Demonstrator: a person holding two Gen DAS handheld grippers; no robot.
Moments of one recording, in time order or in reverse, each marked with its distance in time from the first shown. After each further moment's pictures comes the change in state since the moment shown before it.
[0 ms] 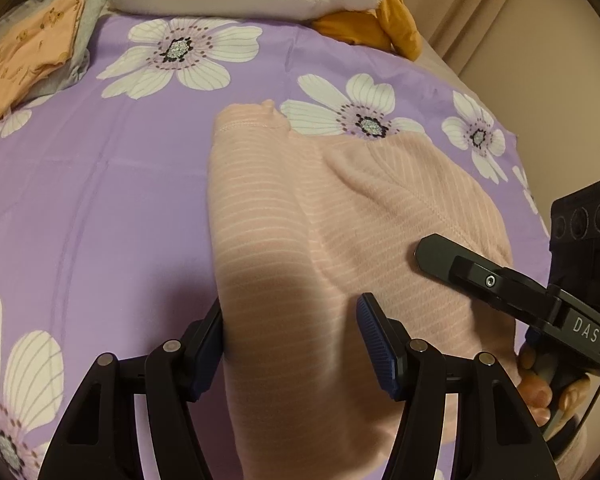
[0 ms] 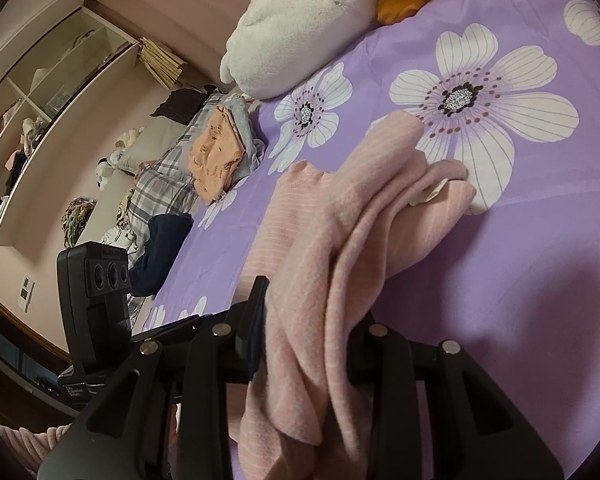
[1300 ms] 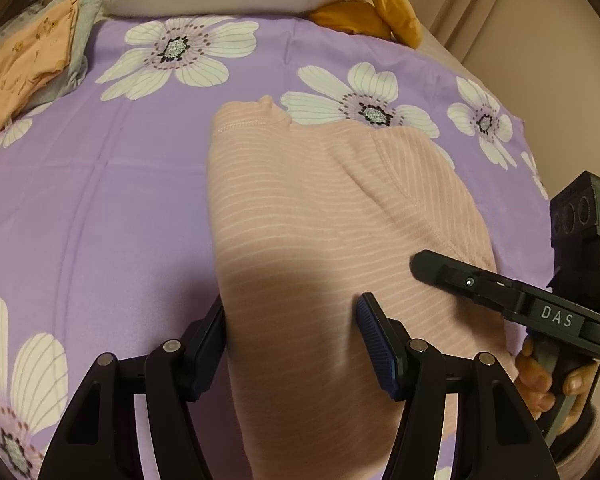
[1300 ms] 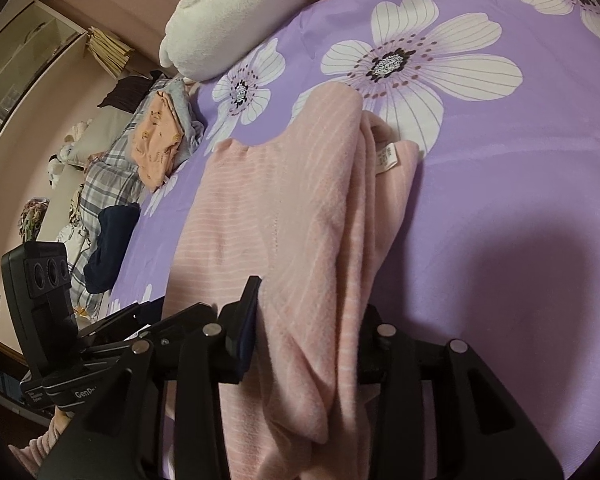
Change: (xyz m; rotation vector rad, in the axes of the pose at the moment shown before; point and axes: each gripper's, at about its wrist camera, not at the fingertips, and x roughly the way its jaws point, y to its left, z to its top) left arm 0.005 -0.002 -0.001 0.043 0.017 0.042; right arm 0.004 -0.030 -0.005 0.058 0.079 -0.187
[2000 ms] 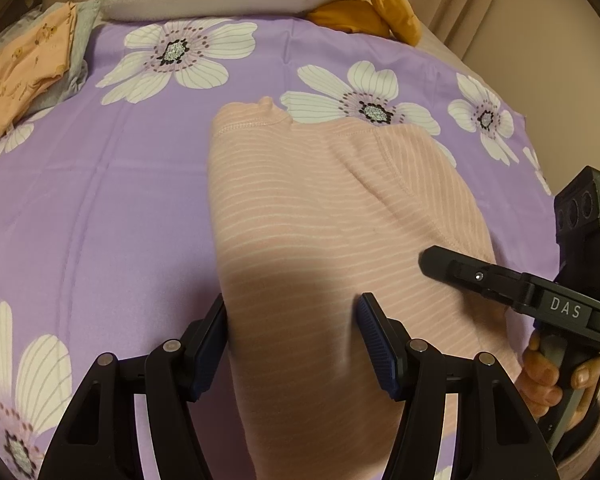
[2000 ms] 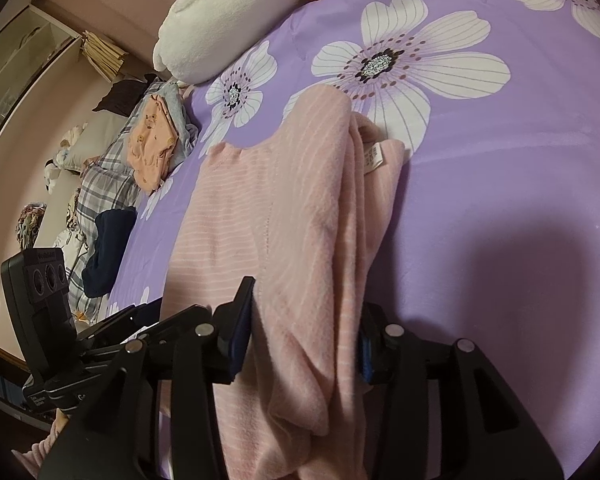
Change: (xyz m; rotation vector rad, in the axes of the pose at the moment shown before) left arm 0.000 0.000 -0.001 0.013 -0.001 0.012; right arm -0.005 -0.003 -0.003 0.021 -0.007 -0.012
